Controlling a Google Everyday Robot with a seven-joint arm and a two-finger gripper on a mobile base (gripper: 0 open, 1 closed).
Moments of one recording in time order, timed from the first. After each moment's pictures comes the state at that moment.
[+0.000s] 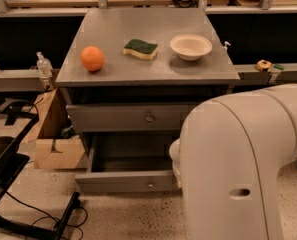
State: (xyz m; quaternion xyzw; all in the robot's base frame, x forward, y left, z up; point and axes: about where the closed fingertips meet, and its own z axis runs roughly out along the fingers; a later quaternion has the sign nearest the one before) arm 0.562 -0.144 0.429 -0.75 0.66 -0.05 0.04
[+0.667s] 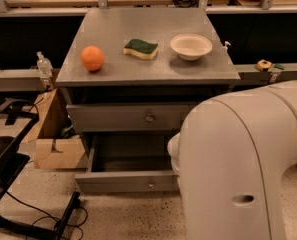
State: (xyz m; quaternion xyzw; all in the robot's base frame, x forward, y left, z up) arm 0.569 -0.144 0.447 -0.75 0.66 -0.07 0.04
